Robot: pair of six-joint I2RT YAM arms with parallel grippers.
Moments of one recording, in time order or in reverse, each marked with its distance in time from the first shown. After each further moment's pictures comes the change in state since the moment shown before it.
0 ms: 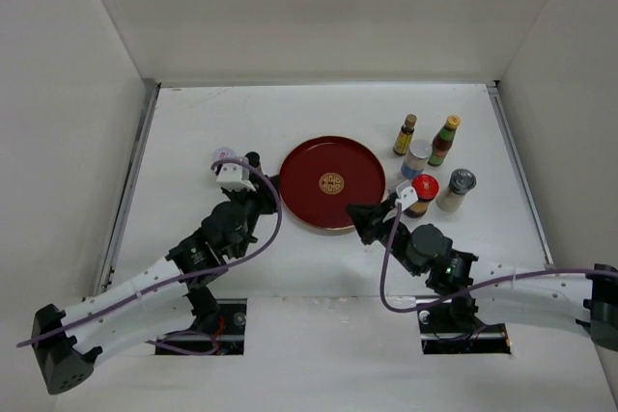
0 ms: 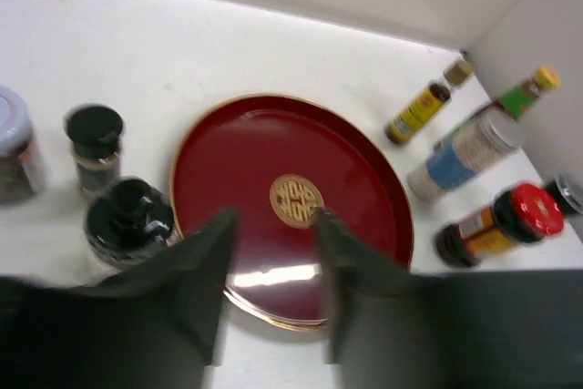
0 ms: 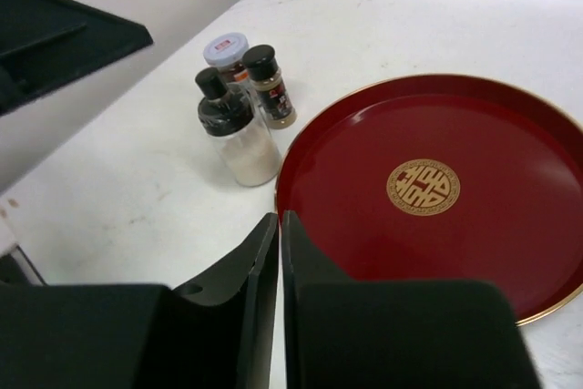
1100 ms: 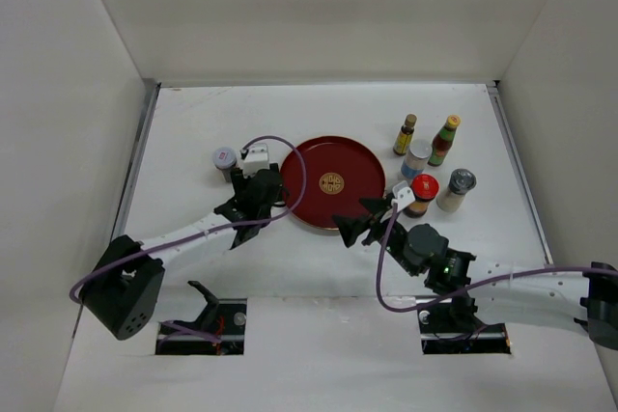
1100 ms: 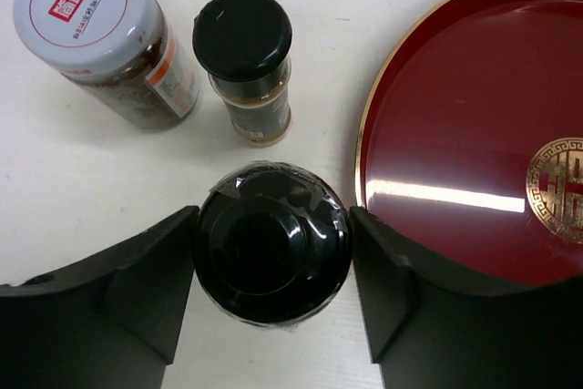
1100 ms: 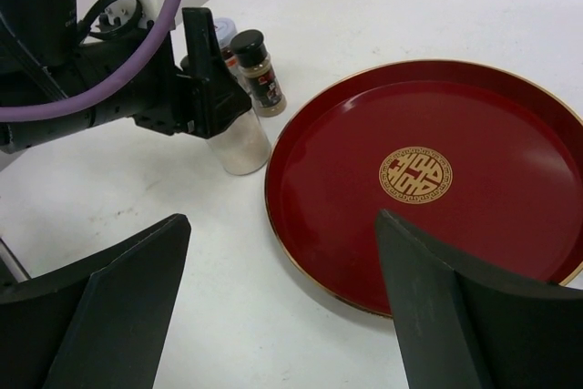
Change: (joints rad) left arm 0.270 0.569 0.093 -0.059 -0.025 0.006; right arm -0.001 0.016 0.001 -0.021 0.016 0.010
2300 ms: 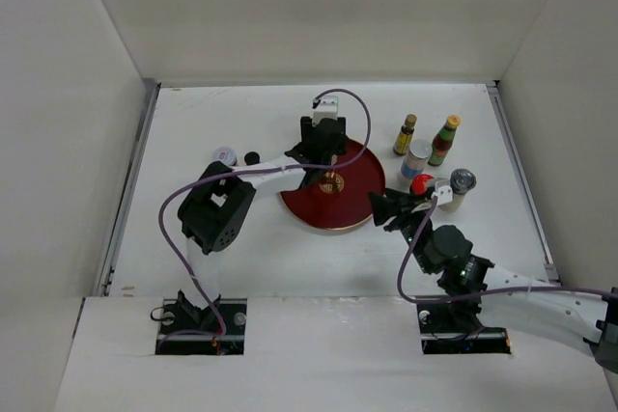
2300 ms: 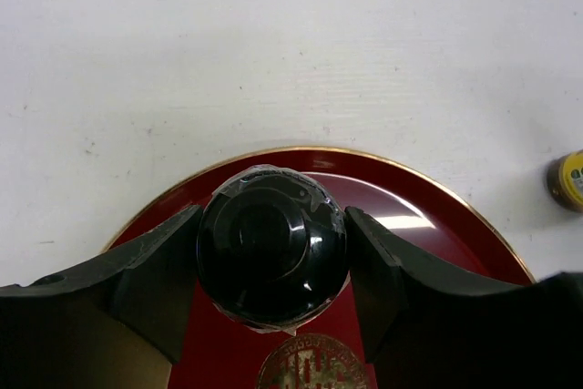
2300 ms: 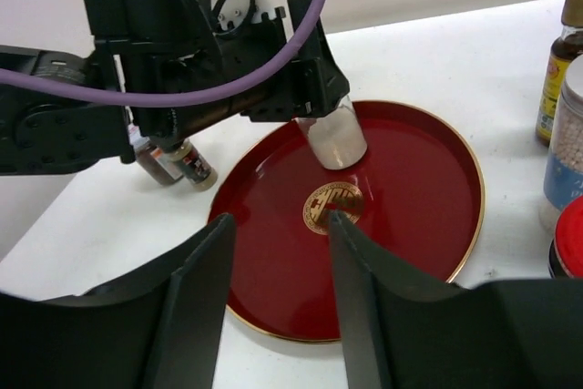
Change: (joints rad) left arm -0.049 0.702 0.716 0.151 0.156 0.098; right arm -0.119 -0.186 -0.084 0.004 0.150 0.072
